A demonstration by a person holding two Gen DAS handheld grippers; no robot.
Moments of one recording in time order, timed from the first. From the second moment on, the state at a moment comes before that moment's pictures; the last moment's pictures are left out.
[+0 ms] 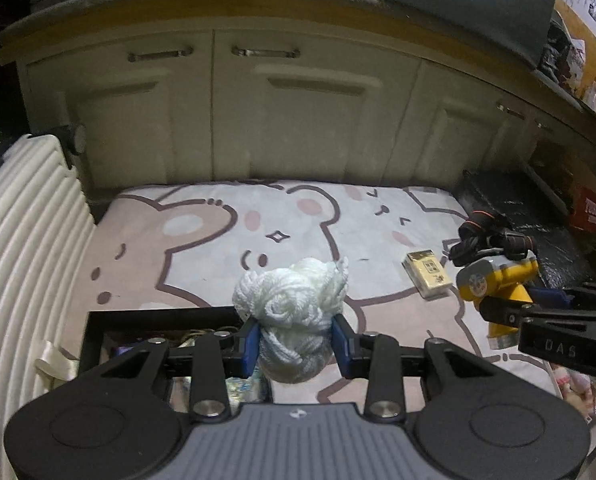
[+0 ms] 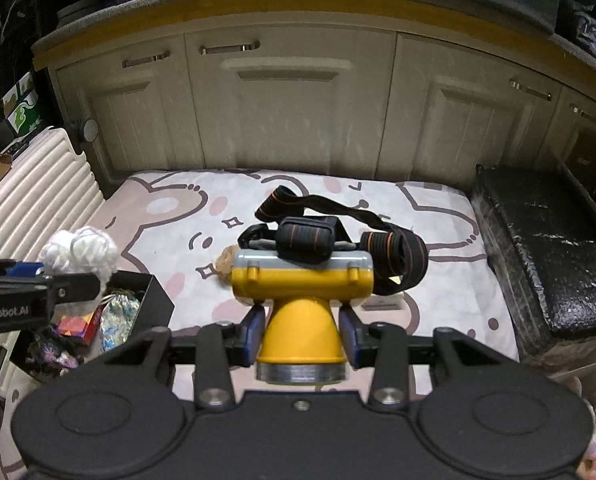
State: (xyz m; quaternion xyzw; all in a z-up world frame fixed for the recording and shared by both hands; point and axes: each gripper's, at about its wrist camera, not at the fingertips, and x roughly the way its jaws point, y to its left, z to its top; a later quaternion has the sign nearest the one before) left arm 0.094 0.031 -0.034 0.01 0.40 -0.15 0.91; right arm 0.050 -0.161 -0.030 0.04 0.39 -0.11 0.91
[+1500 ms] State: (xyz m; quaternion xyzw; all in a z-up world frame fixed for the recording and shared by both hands) left arm 0.122 0.109 -0.155 0.10 0.54 -0.17 0.82; right arm 0.151 -0.030 -0.064 0.08 0.44 0.06 0.89
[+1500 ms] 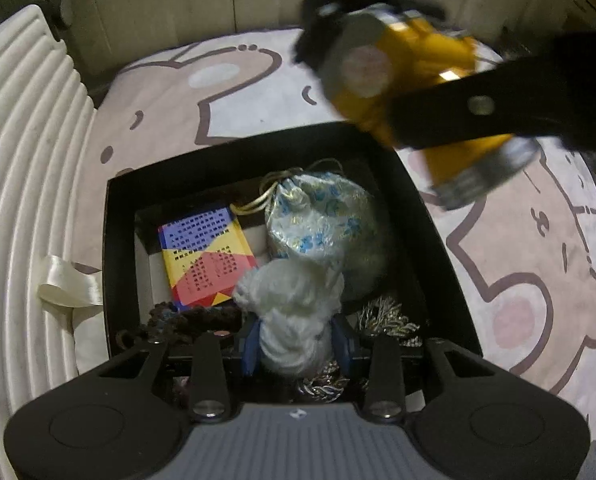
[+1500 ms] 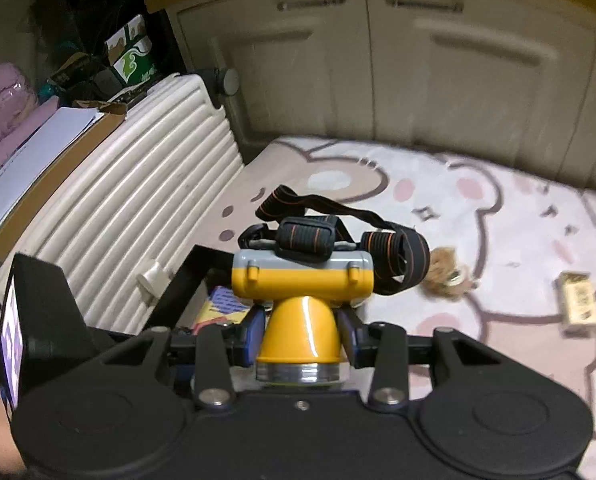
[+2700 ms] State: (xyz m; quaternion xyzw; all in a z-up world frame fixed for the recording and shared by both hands) left arm 0.111 0.122 -0.133 0.08 0.55 -0.18 0.81; right arm 0.177 -0.034 -0.087 0.13 0.48 0.07 0.86
